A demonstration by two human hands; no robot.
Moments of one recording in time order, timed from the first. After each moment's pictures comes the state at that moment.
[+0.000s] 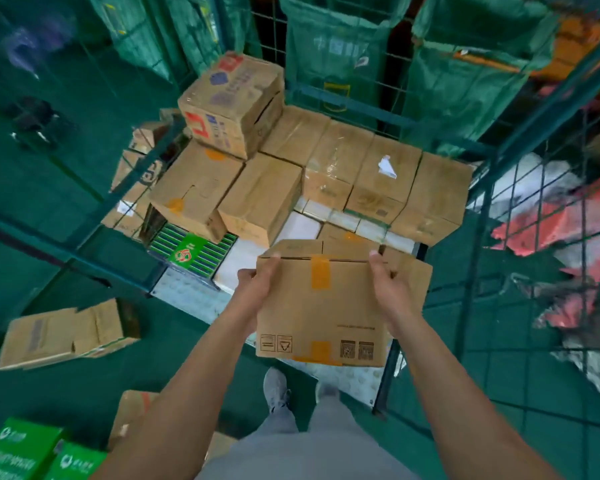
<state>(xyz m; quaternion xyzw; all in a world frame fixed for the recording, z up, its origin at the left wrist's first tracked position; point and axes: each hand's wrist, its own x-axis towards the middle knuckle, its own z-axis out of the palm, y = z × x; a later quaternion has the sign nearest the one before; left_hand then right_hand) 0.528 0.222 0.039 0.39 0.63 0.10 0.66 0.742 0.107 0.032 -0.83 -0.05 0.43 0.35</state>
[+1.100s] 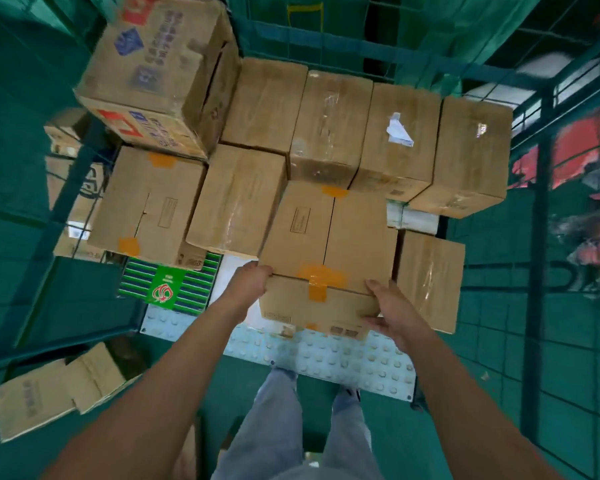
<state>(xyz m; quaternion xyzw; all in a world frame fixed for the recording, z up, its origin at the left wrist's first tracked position) 0.628 0.454 -0.113 0.47 0.63 -0.09 0.61 0.804 0.250 -0.125 -0.74 0.15 0.55 0.36</state>
